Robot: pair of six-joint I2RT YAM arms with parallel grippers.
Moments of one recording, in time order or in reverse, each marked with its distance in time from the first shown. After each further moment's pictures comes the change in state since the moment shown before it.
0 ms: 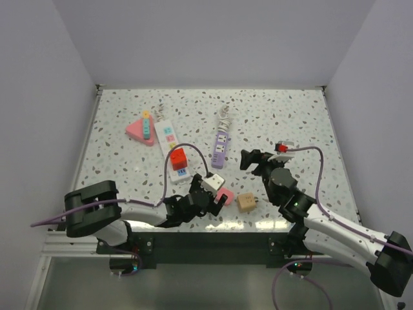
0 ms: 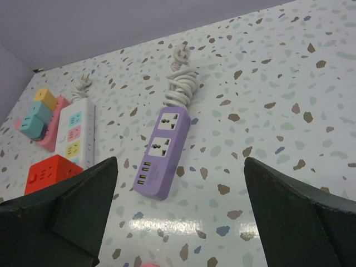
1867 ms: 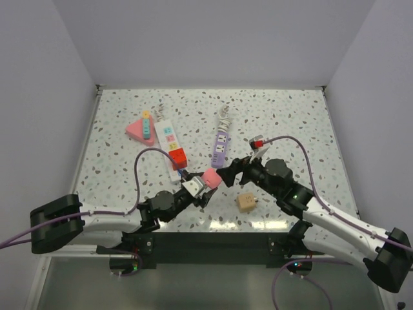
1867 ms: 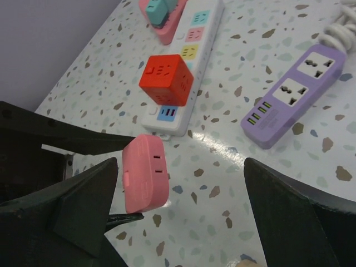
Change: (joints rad) left arm 0.042 -0.302 -0.220 0.388 0.145 0.332; right arm -0.014 0.031 0.119 -0.199 -0.611 0.004
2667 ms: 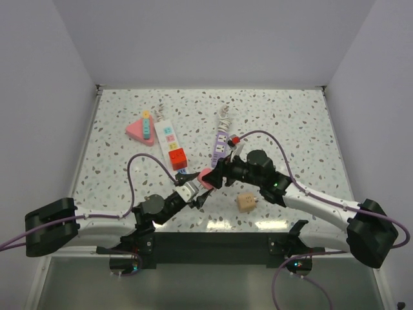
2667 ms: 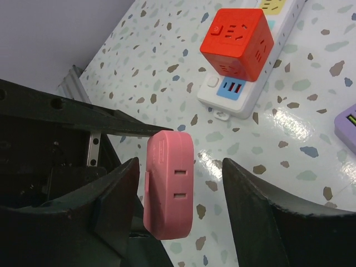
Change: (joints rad) left arm 0.000 -0.076 -0.092 0.122 0.035 0.087; right arm -0.003 0.314 0.074 0.154 -0.342 0.080
